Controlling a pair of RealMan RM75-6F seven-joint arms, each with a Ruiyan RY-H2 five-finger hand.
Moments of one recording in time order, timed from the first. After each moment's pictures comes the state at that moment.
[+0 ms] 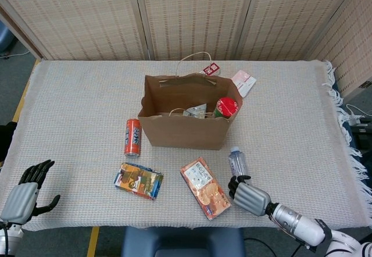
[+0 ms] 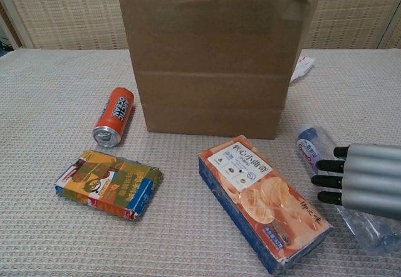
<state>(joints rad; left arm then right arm) -0.10 -1.07 0.01 -1.77 1.45 1.37 -0.03 0.53 -1.24 -0.12 -1.59 -1.90 0.90 -0.89</state>
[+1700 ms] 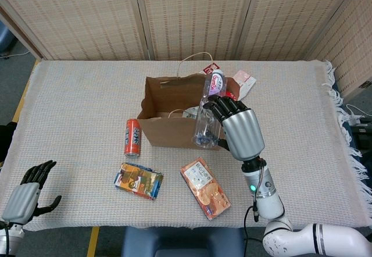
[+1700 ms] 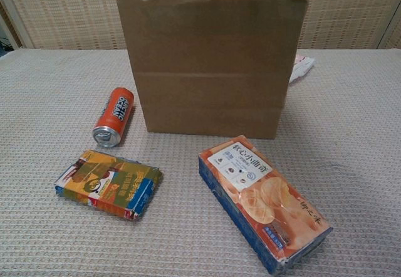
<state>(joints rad) -0.11 -1.07 0.02 -1.77 1.46 1.35 -0.04 0.65 -1.48 0.39 -1.94 -1.37 1.42 -0.67</state>
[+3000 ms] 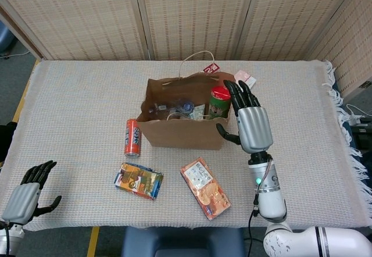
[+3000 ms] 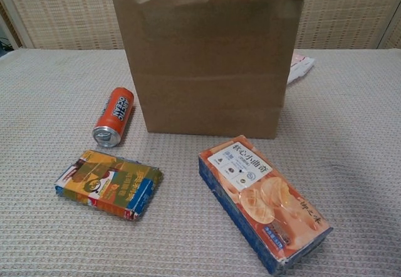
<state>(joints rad) -0.11 -1.07 0.02 -1.77 1.46 1.35 -0.03 0.64 -1.44 0.44 -2.07 -1.08 1.44 -0.64</state>
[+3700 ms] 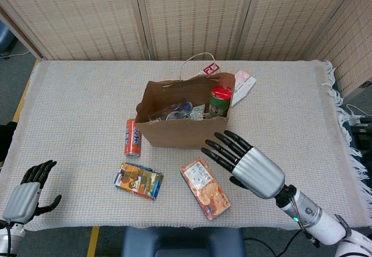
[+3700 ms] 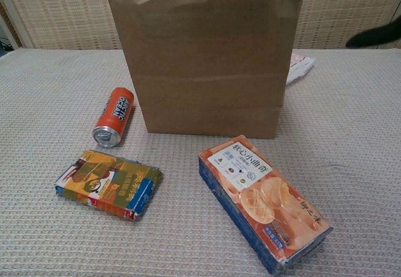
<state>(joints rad) -0.11 -1.07 0.01 -1.77 1.44 1.35 0.00 0.52 -0.93 0.10 -2.00 -1.90 1.24 -0.29</state>
